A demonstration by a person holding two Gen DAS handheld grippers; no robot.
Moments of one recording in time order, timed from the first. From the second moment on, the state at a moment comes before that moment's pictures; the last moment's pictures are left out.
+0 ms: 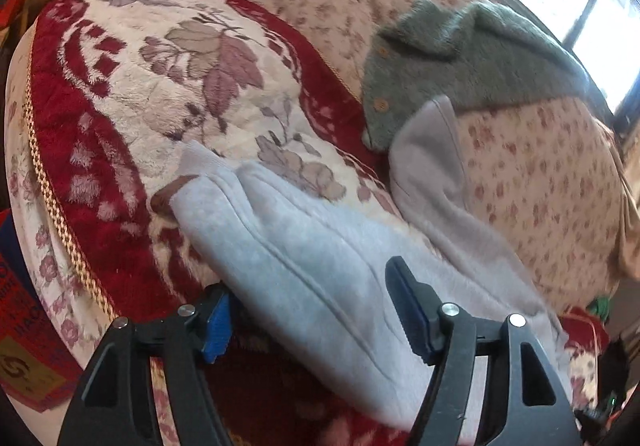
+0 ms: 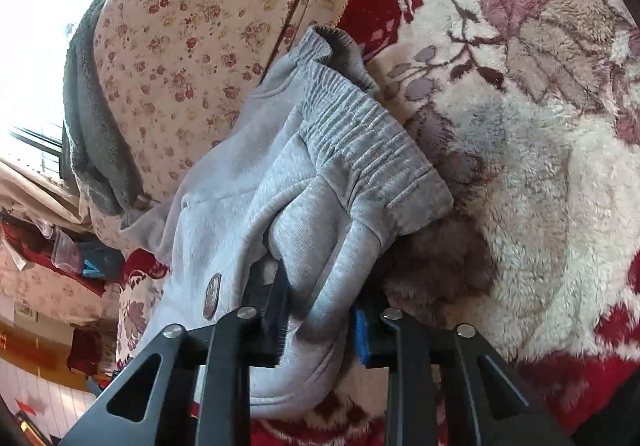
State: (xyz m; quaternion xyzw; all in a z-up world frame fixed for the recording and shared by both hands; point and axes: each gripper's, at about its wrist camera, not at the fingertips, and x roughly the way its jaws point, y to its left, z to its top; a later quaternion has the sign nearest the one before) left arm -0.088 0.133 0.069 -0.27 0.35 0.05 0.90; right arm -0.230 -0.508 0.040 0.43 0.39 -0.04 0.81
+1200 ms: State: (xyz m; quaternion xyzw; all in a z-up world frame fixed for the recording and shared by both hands) left arm -0.085 0.117 0.096 -0.12 0.36 0.11 0.92; right arm -0.188 -0.428 0.142 0.15 0.43 -0.06 0.89
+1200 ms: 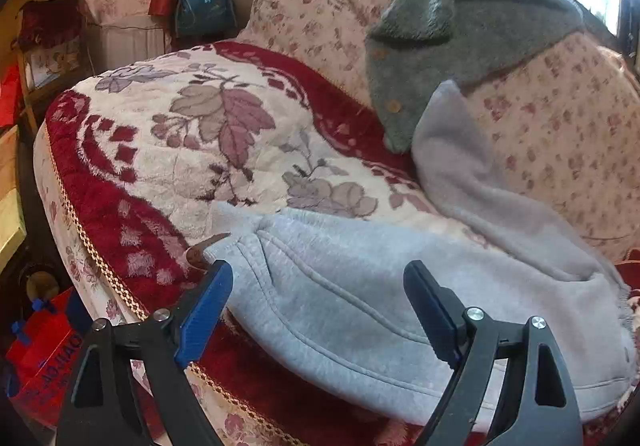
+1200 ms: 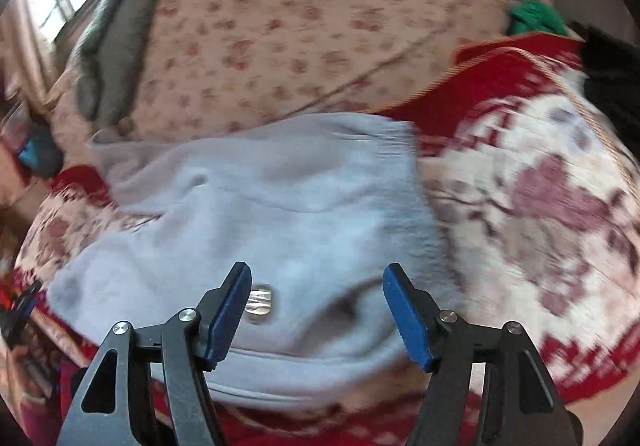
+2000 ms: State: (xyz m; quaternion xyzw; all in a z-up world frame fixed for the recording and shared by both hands) left arm -0.069 0.119 0.097 -0.15 0.39 0.10 0.90; right arm -0.106 -0.347 0.133 0.06 0.46 0.06 0.89
